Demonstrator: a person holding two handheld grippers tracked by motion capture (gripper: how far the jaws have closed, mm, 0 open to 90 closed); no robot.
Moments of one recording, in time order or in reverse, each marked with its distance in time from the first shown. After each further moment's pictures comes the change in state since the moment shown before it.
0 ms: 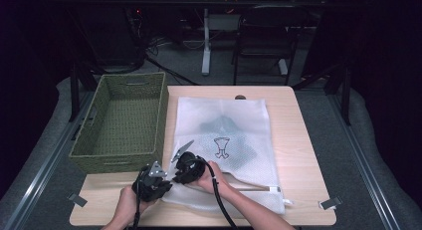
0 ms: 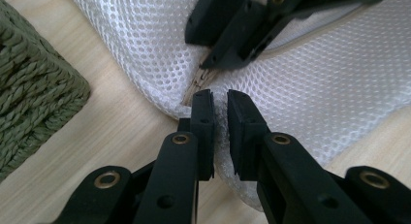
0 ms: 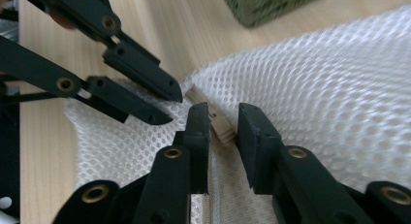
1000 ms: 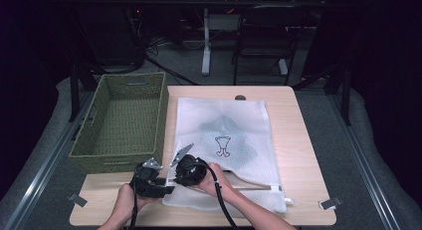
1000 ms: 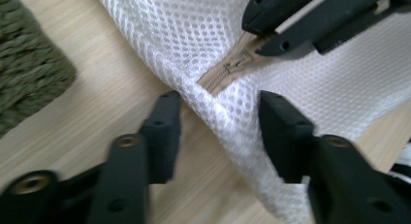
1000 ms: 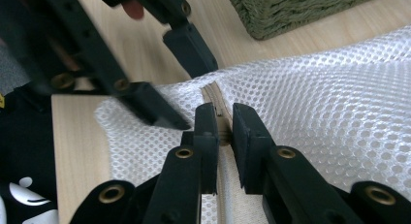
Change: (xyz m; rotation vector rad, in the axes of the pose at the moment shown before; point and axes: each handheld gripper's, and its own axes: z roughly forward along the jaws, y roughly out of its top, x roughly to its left) left arm 0.020 0.001 0.000 0.011 -0.153 -0.155; right arm 0.025 0.004 -0.028 -0.008 -0.059 -0.066
